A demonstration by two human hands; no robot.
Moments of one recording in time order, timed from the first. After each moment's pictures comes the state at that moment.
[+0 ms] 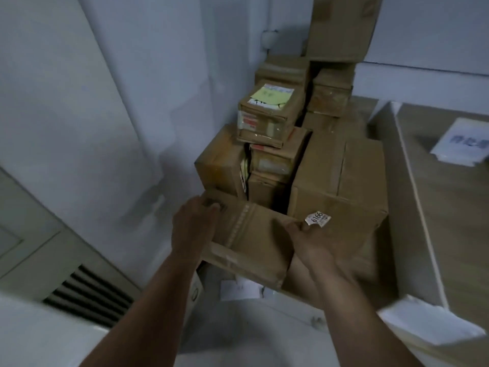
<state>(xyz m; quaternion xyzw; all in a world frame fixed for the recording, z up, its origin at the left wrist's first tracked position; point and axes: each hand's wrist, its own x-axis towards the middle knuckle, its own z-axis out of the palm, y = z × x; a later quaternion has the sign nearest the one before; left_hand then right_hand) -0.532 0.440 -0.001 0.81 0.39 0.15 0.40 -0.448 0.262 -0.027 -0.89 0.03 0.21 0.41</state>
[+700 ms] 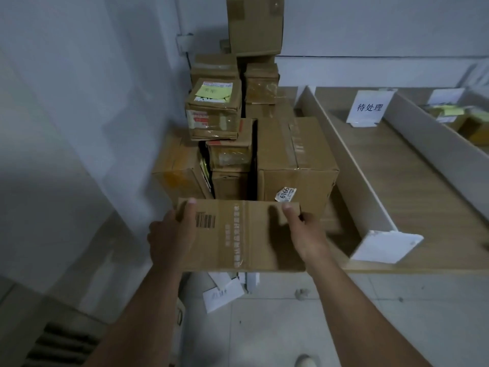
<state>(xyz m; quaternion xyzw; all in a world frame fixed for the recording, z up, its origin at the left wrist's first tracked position) -0.529 0.471 -0.037 0.86 0.37 0.08 0.34 -0.500 0.246 -0.030 -0.82 0.15 0.08 0.55</state>
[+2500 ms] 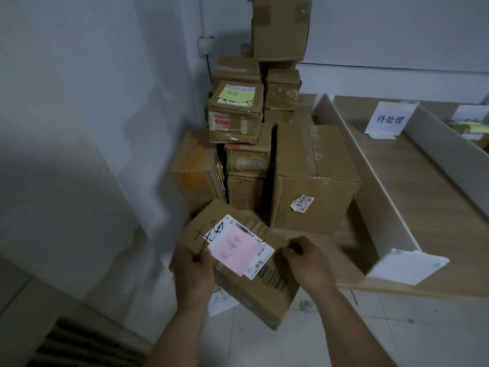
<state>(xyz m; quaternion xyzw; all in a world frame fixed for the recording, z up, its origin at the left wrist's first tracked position) -0.573 0.447 -0.079 0.72 0.38 0.10 0.57 -0.507 0.260 -0.070 -0.92 0.07 0.13 0.37</state>
